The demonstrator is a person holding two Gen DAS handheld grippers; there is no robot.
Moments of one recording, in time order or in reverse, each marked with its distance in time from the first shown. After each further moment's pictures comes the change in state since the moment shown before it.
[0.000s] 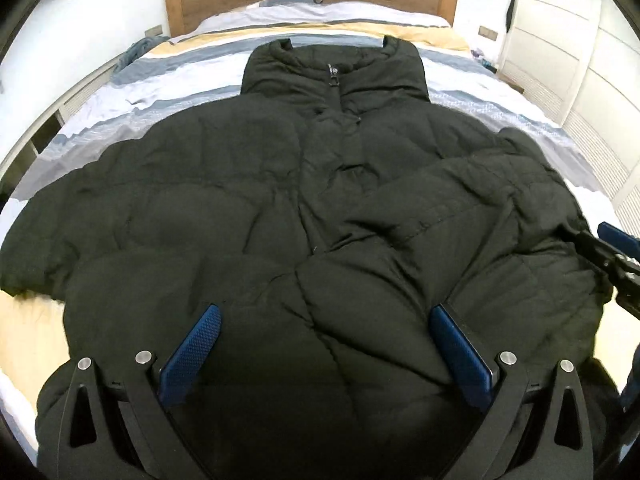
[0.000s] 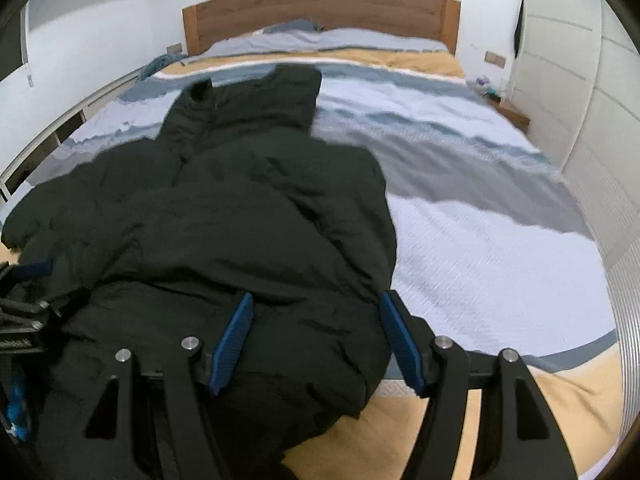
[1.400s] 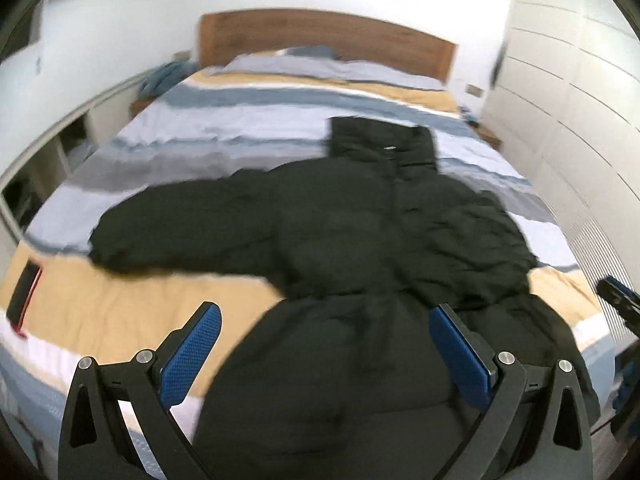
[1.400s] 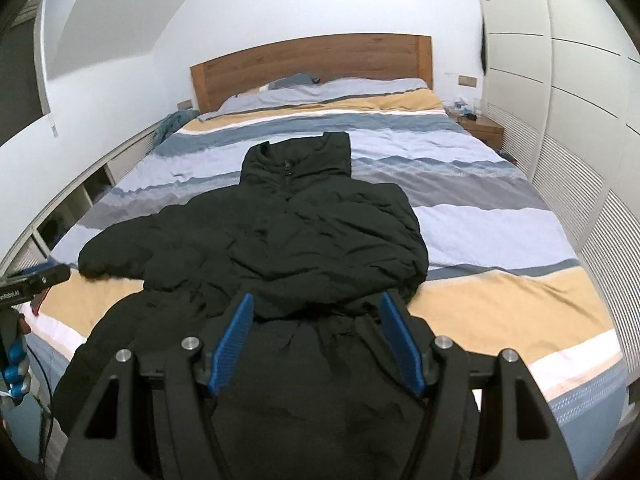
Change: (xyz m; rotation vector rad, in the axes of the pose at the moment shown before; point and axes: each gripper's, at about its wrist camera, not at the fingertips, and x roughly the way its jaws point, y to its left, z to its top) left arm -0.208 0.200 -0.069 -0.067 -0.136 -0.082; right arm -0.203 0.105 -0.063 0.140 -0.124 -0.010
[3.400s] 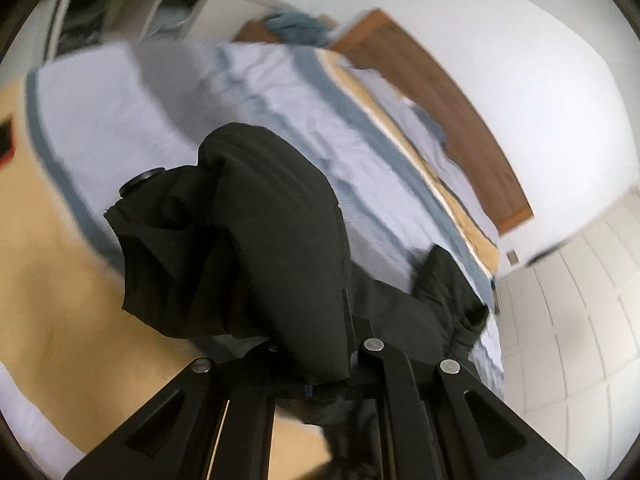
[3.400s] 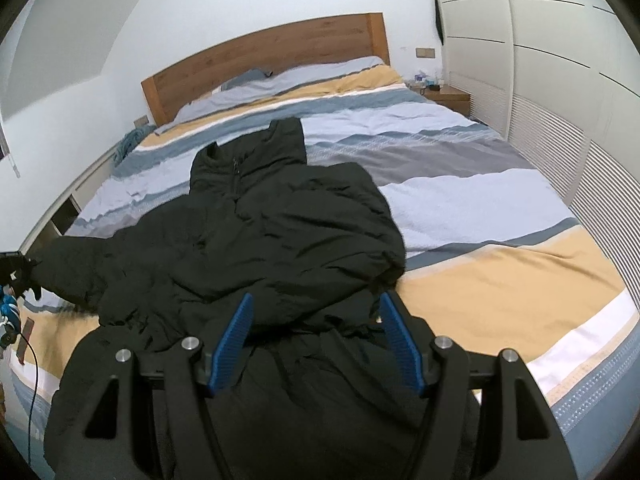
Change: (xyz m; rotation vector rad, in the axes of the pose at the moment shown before) left arm 0.085 0.225 0.101 -0.650 -0.109 -0.153; right arm 0.054 -0.051 0.001 0.157 0.007 -0.066
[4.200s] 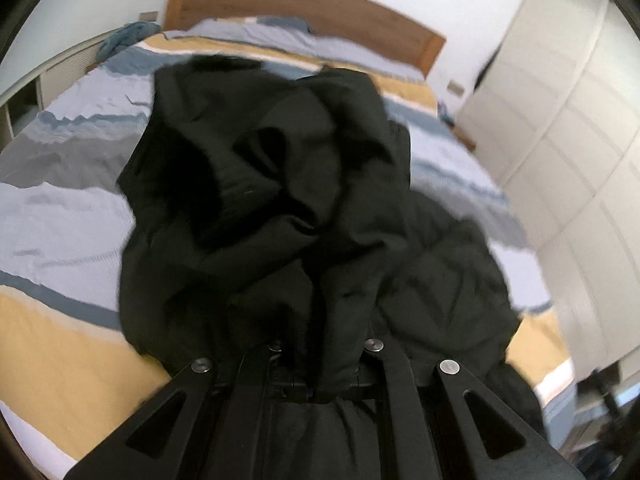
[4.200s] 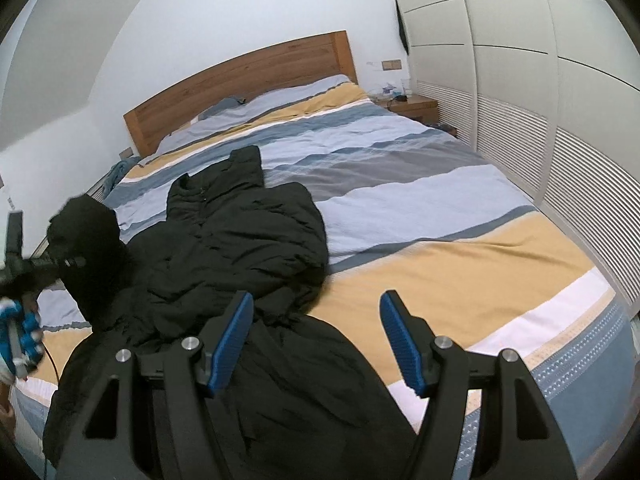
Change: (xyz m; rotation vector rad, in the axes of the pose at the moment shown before) left arm 0.078 -0.210 -0.211 0.589 0.250 0.011; right arm -0.048 -0.079 -0.017 0.084 -0.059 -0.038
